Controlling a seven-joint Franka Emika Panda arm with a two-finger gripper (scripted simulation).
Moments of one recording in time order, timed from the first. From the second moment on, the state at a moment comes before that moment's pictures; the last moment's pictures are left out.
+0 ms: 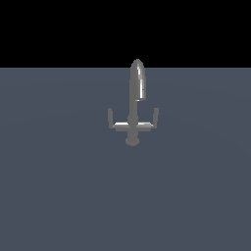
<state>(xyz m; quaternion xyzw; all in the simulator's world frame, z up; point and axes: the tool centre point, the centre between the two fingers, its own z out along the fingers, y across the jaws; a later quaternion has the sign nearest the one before) -0.197 -0.022 0.448 0.93 0.28 -0.18 0.14</state>
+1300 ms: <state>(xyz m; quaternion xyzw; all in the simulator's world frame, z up) -0.113 -0.032 0.404 0.67 0.59 -0.41 0.17</state>
